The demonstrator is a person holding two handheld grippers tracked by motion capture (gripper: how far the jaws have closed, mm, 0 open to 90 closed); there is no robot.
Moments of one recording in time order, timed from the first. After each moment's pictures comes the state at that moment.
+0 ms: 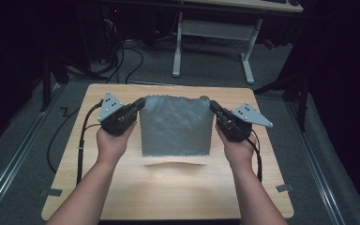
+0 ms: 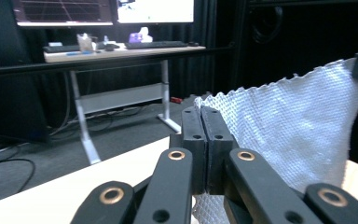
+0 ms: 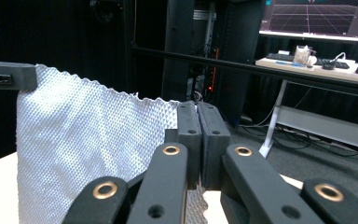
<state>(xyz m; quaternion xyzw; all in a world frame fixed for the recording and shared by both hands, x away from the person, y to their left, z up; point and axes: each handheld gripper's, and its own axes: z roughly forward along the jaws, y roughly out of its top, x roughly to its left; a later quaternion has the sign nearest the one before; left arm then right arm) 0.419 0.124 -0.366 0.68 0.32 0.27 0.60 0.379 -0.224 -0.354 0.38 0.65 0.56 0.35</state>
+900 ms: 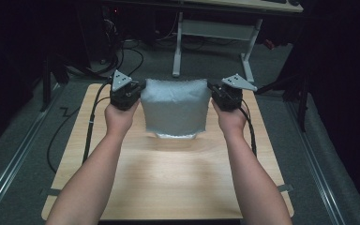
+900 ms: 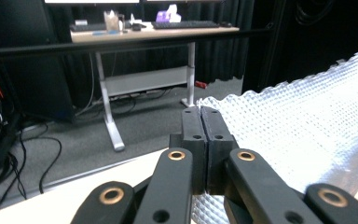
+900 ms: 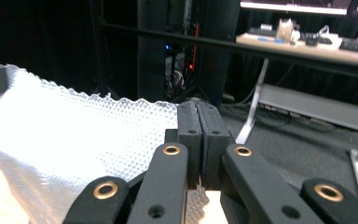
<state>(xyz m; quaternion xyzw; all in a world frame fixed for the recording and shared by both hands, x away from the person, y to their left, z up) 0.510 0.112 -0.376 0.69 0.37 0.27 0.56 0.477 -0.223 -0.351 0.43 0.66 0.50 0.35</state>
